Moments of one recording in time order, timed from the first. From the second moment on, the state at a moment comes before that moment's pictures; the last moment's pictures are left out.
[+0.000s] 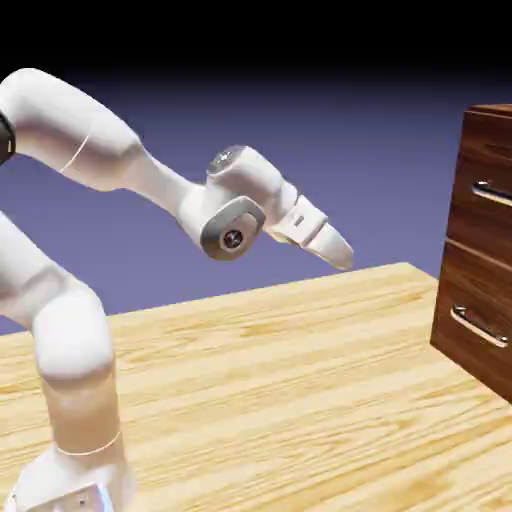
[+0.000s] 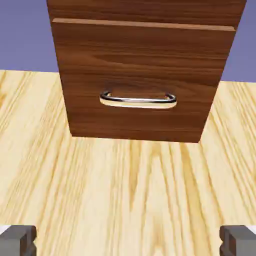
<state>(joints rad) 0.03 -0.54 -0.03 -2.79 0.05 3.03 0.69</state>
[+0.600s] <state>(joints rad) 0.30 -0.04 -0.46 -2.47 0.79 2.90 -0.09</state>
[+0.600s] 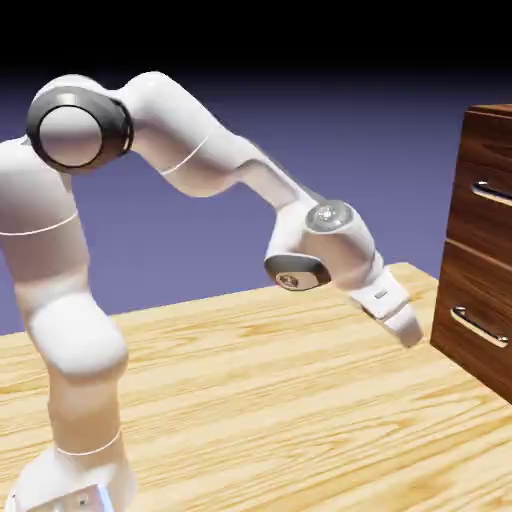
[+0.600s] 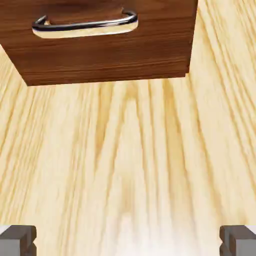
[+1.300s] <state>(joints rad) 0.61 0.55 -0.96 -2.10 1.65 2.76 -1.01</state>
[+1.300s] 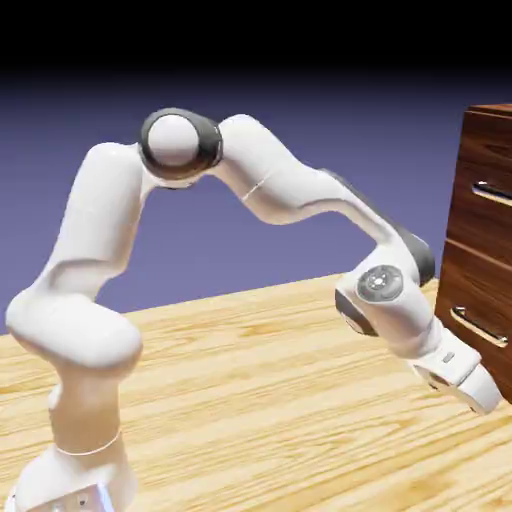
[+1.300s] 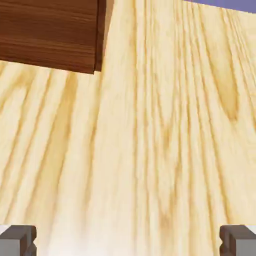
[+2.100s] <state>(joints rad) 0.97 1.22 -1.53 -1.68 2.63 2.59 -2.05</state>
